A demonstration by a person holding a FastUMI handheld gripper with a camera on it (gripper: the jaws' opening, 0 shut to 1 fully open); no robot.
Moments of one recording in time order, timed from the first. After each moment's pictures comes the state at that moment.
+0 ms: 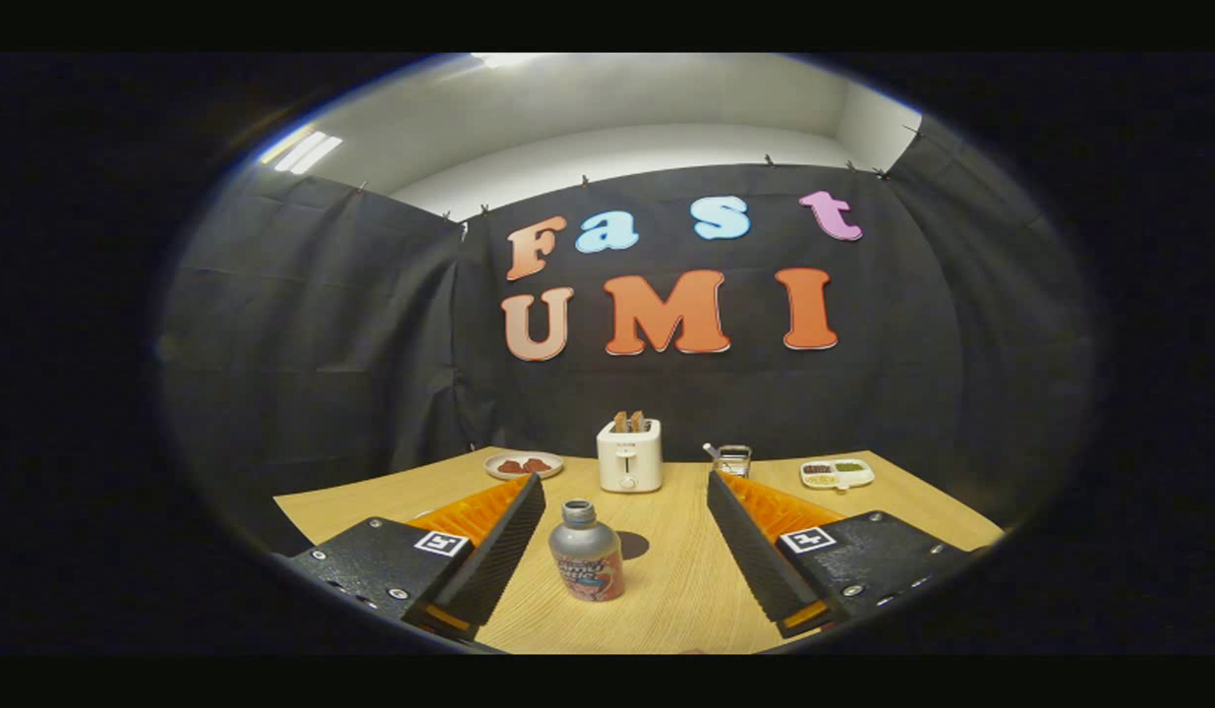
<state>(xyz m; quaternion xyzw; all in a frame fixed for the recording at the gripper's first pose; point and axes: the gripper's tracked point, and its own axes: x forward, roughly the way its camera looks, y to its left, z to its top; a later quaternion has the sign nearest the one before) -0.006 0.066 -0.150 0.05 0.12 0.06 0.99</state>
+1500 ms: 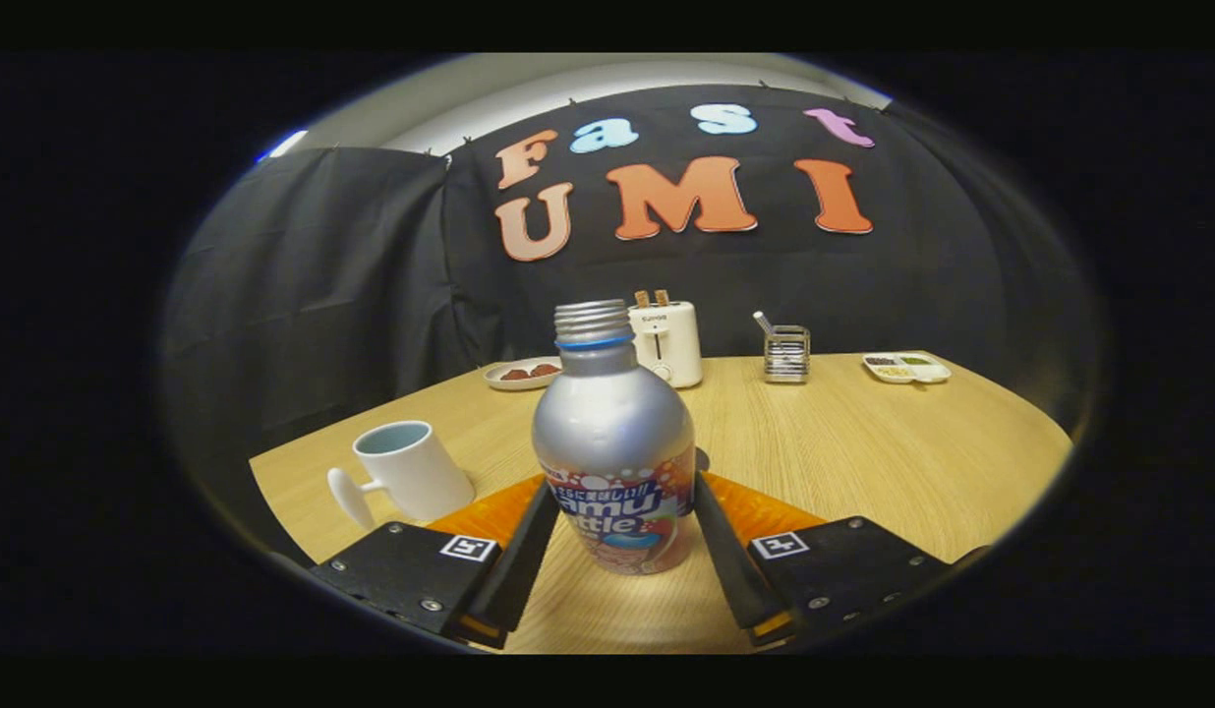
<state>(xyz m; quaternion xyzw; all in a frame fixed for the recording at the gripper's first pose) 0.022 0.125 -0.320 0.07 0.25 0.08 0.96</state>
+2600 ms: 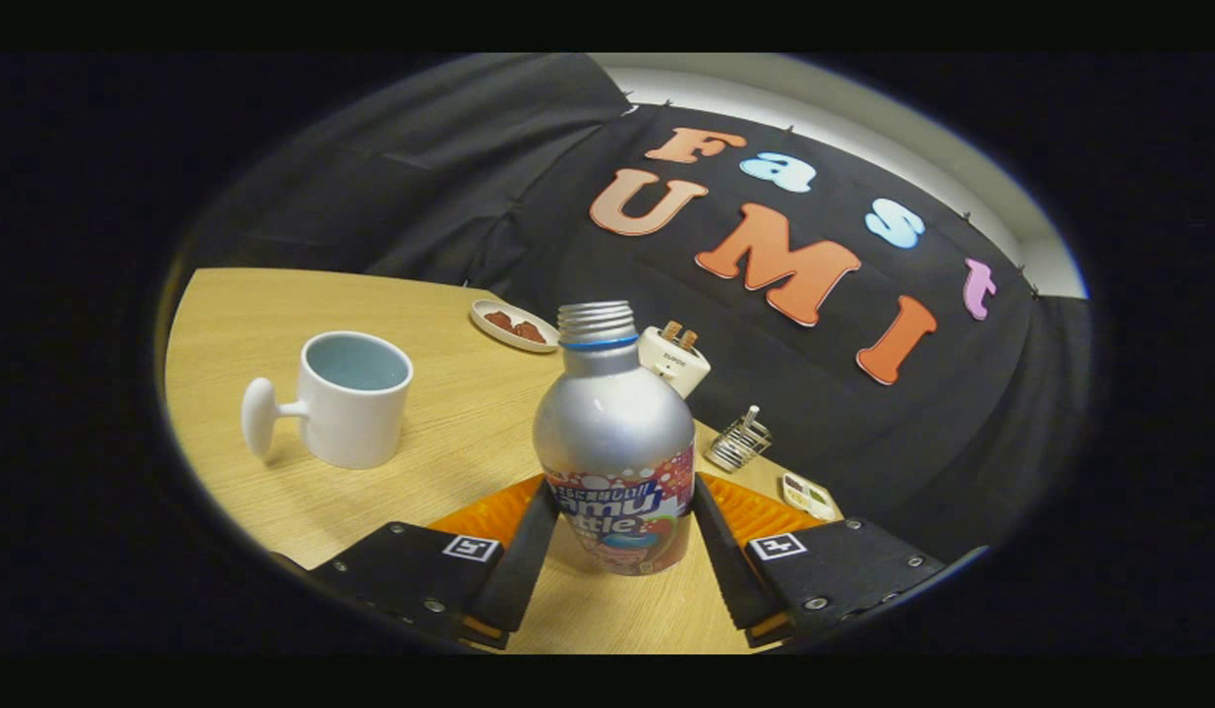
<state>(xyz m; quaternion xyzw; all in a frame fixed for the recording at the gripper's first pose) 0.056 0.139 -0.287 -0.29 0.21 0.07 0.93</state>
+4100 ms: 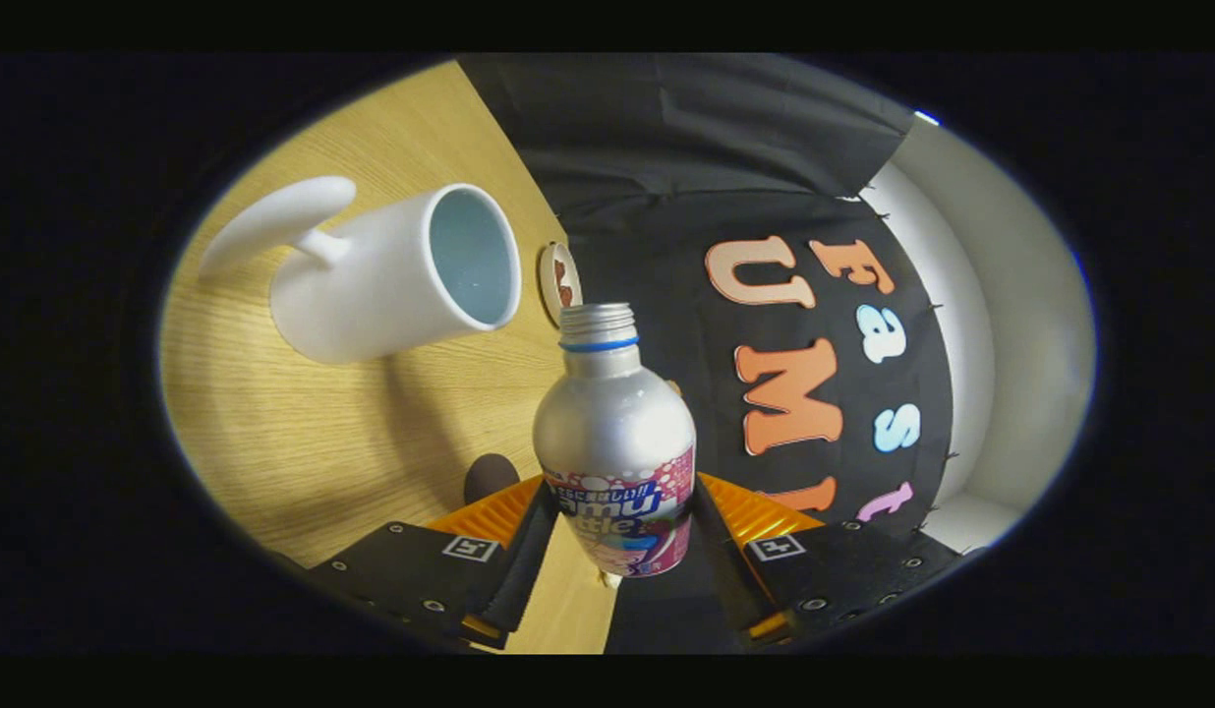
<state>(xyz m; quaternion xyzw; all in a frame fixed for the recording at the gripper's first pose) 0.076 0.178 -0.268 -0.64 0.11 0.09 0.76</state>
